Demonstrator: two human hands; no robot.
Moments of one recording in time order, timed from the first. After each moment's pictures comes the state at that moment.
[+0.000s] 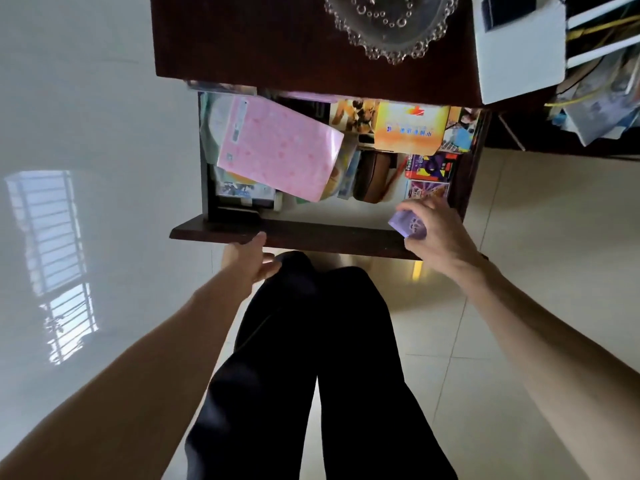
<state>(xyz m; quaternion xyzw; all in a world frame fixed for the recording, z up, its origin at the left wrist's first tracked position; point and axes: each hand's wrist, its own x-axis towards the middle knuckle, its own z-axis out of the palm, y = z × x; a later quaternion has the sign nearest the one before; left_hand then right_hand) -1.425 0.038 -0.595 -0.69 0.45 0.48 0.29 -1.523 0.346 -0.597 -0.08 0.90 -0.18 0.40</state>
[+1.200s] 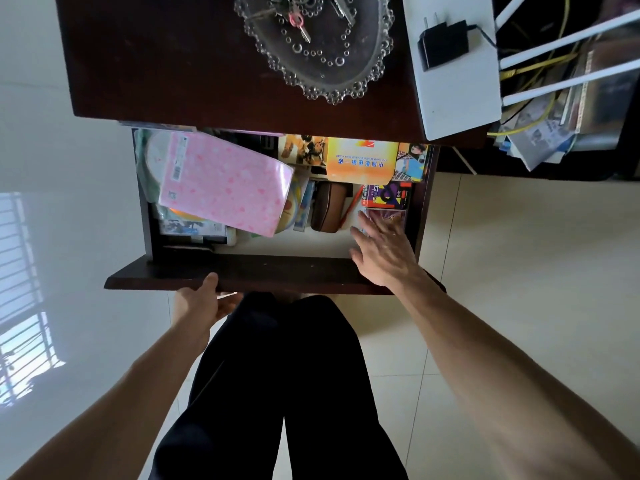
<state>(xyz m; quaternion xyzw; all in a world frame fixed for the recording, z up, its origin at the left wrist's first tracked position) -1.428 0.056 -0.615 -0.70 0.47 0.48 0.24 -1.544 0.346 -0.668 -0.25 0.87 0.08 0.42</state>
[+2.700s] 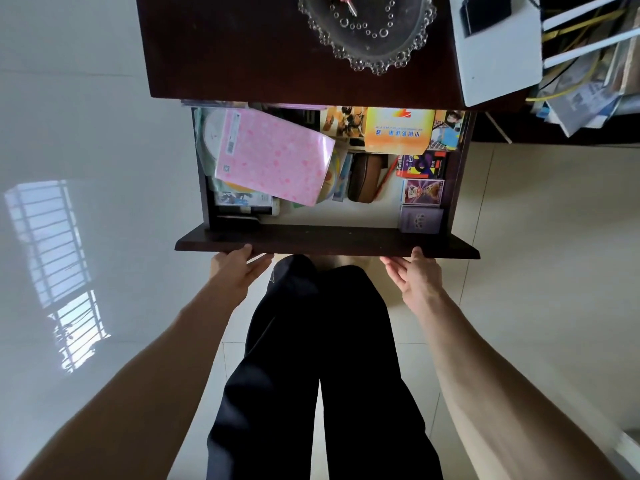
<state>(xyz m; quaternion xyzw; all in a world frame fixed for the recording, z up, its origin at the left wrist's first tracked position) -1.422 0.020 -0.594 -0.70 0.37 0.57 0.20 -1.457 0.330 -0.624 0.71 0.38 -0.54 0.24</state>
